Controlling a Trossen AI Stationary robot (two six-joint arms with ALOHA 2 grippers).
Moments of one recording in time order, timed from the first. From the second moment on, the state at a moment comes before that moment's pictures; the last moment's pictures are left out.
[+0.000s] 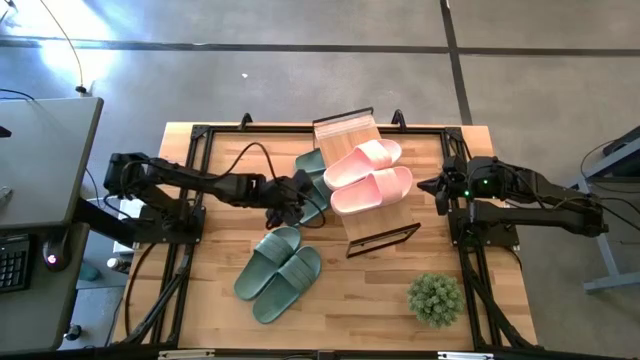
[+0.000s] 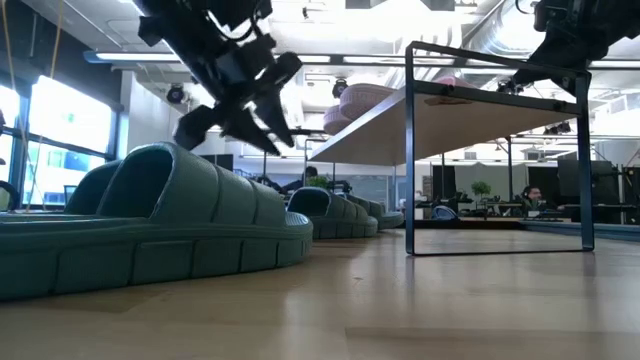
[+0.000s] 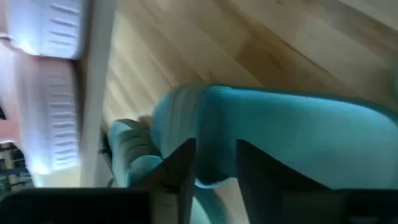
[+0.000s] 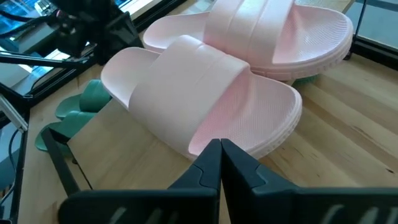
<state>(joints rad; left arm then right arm) 0.14 1.49 0.89 -0.21 -0.24 1.10 -0.20 0.42 0.65 -0.76 0.08 0.47</state>
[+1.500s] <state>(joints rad) 0.06 1.70 0.89 -0.29 -0.19 0.49 -0.20 0.42 0.65 -0.81 0.10 0.49</state>
